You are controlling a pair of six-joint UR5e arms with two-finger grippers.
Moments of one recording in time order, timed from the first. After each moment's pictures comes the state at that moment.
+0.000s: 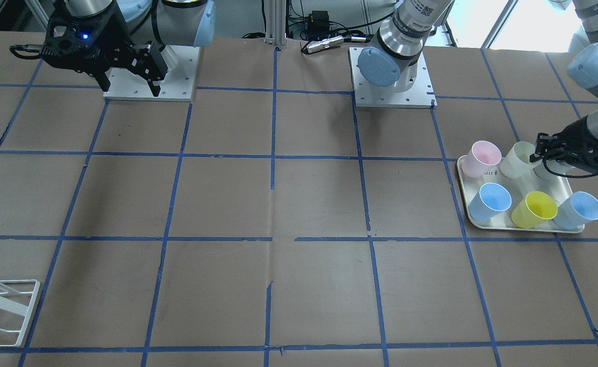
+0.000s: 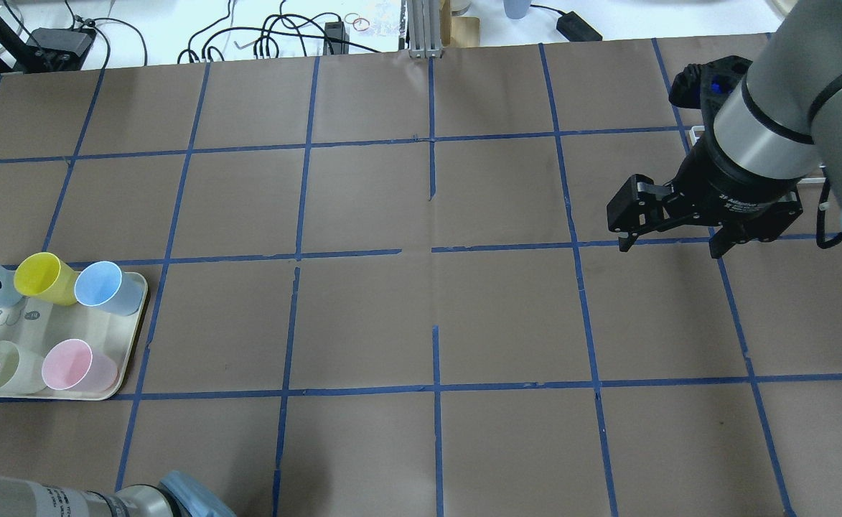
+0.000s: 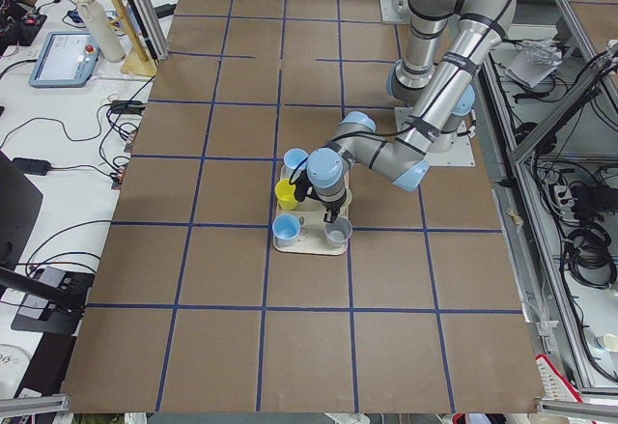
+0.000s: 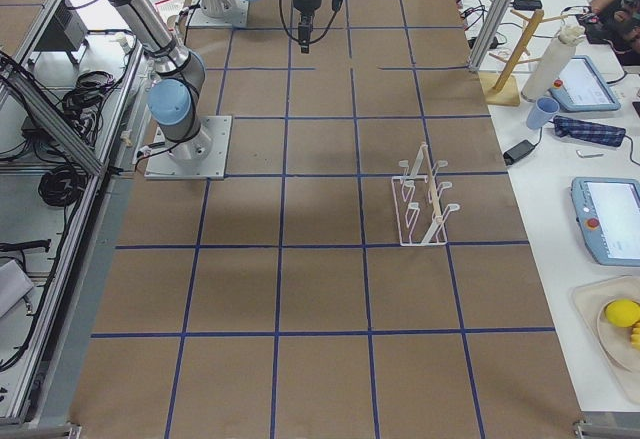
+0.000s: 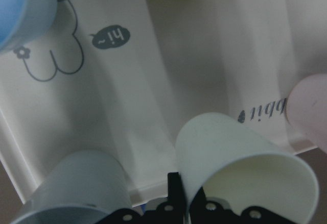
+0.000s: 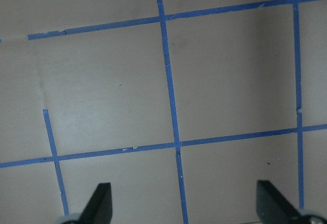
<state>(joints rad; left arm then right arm) -0.61 -1.83 -1.95 -1.15 1.66 1.24 1.53 -1.81 1.80 -1.56 -1.55 0.08</state>
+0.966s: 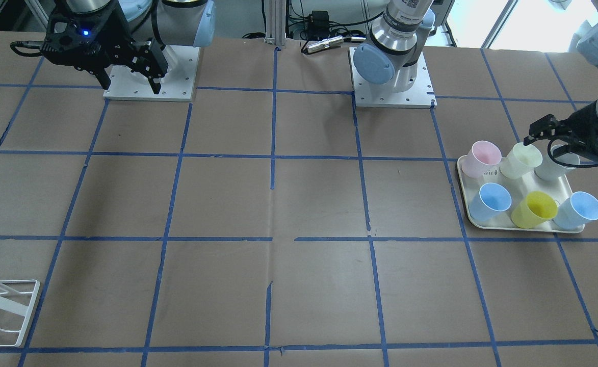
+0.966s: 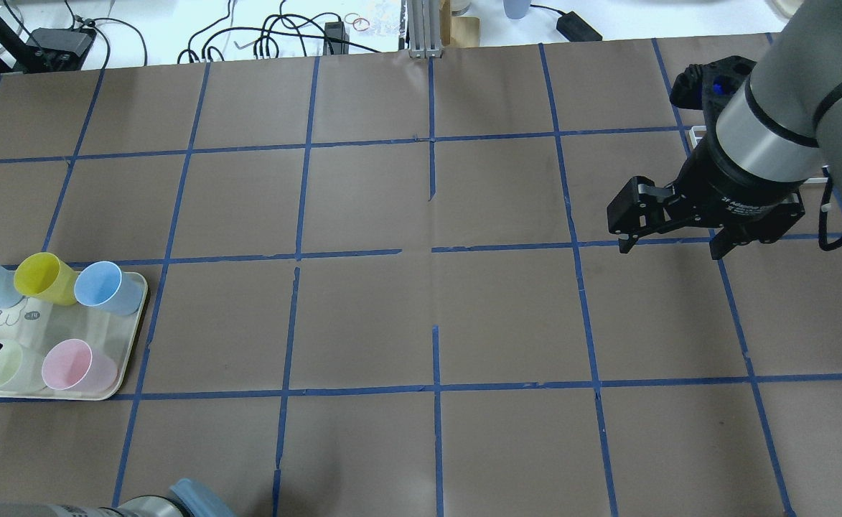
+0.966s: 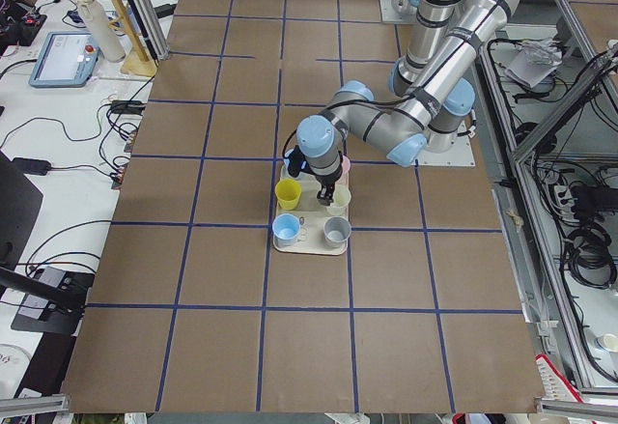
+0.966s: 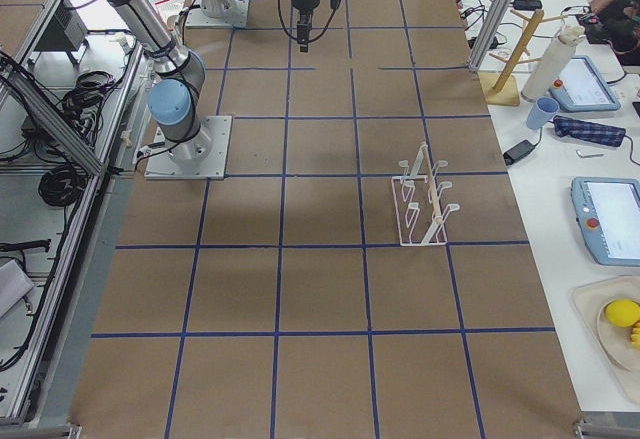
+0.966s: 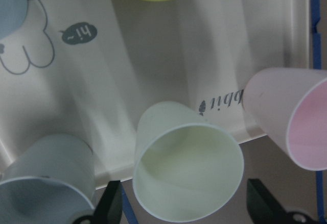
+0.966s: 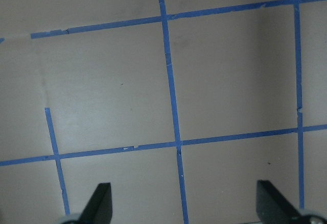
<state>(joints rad) -0.72 -1.69 -1.87 -1.37 1.66 1.15 1.53 -1.82 1.81 -1.56 -1.54 0.07</state>
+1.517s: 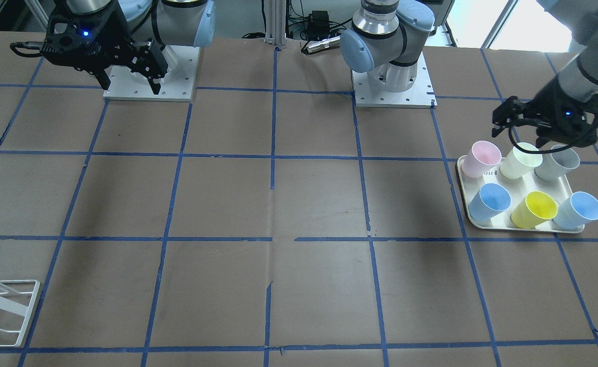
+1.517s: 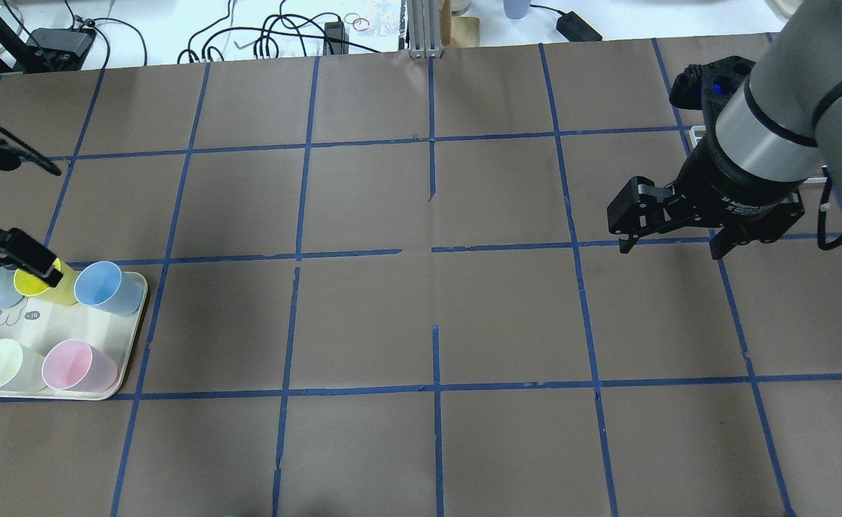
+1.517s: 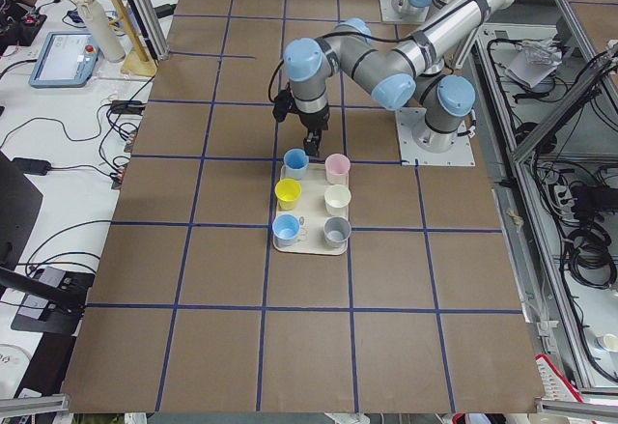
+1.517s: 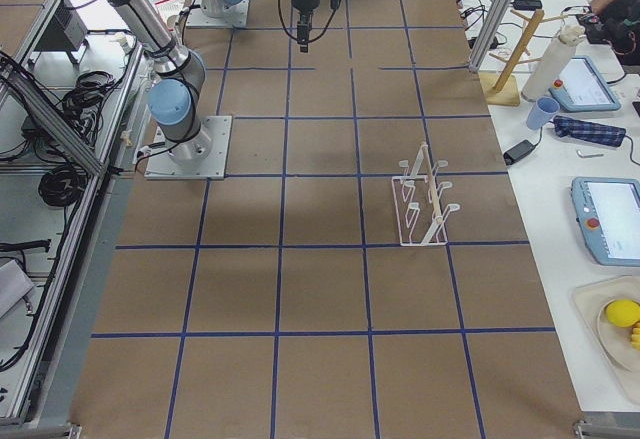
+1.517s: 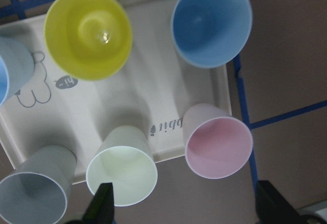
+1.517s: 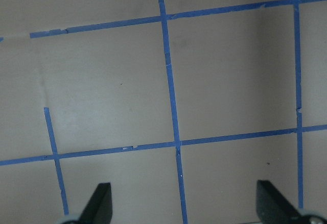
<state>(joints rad) -1.09 -1.49 -1.83 -1.47 1.64 0.74 1.53 -1.82 1.81 -1.56 -1.55 0.07</state>
